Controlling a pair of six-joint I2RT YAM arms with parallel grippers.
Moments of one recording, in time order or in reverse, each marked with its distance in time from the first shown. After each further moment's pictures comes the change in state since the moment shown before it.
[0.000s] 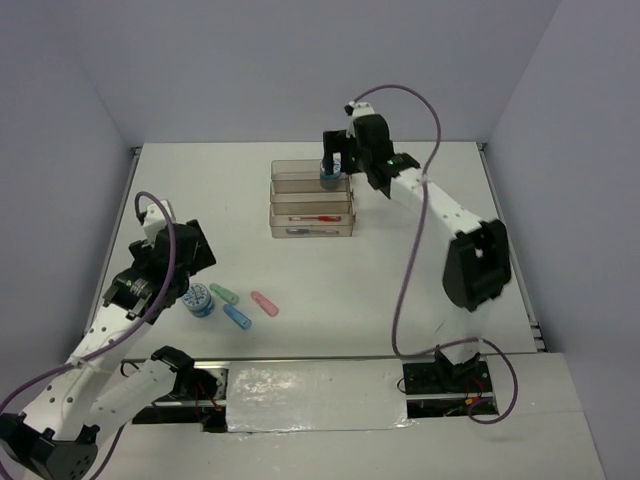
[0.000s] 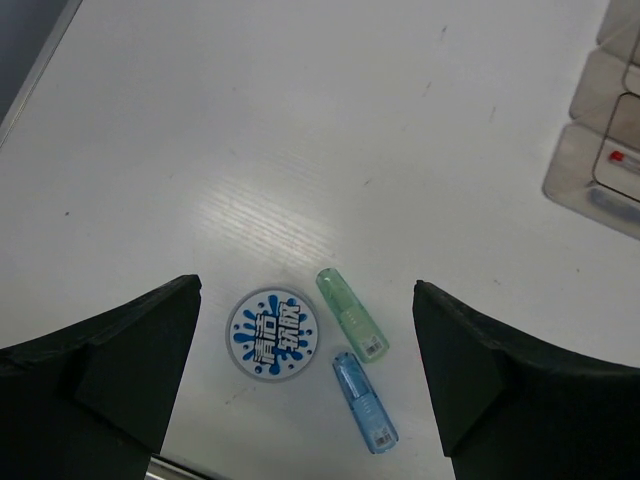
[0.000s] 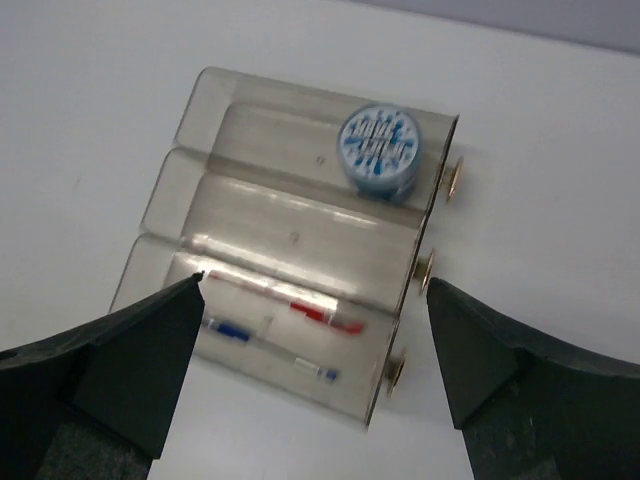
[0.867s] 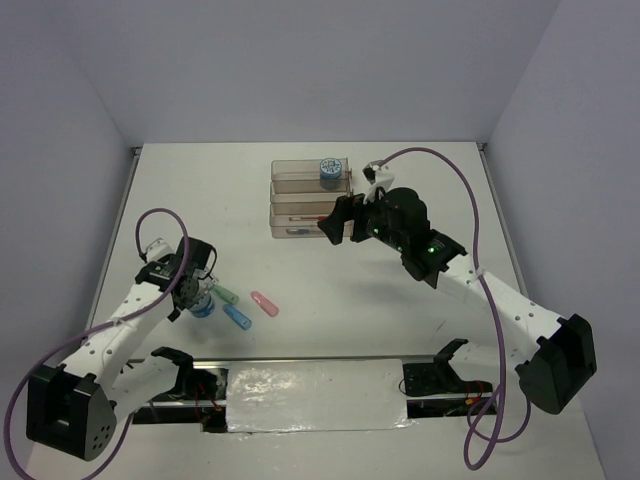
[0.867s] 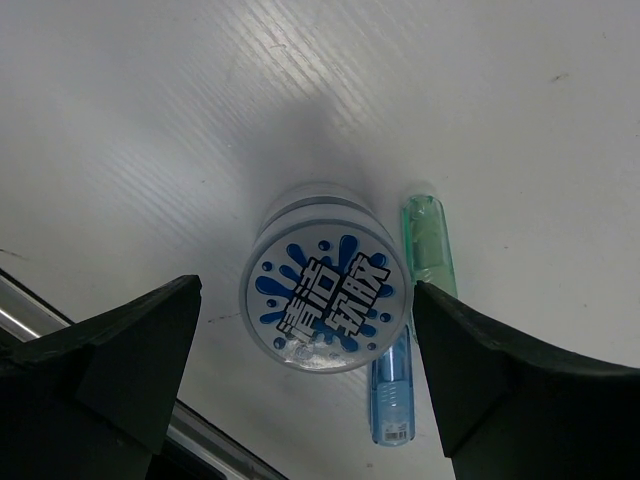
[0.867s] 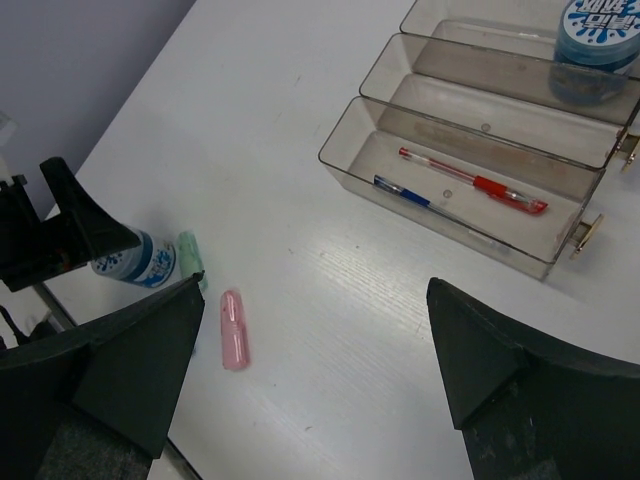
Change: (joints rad) left arm 0.137 0.194 -0.201 -0.113 0.134 -0.460; right arm 0.192 -0.747 -0.769 0.213 -0.158 0.189
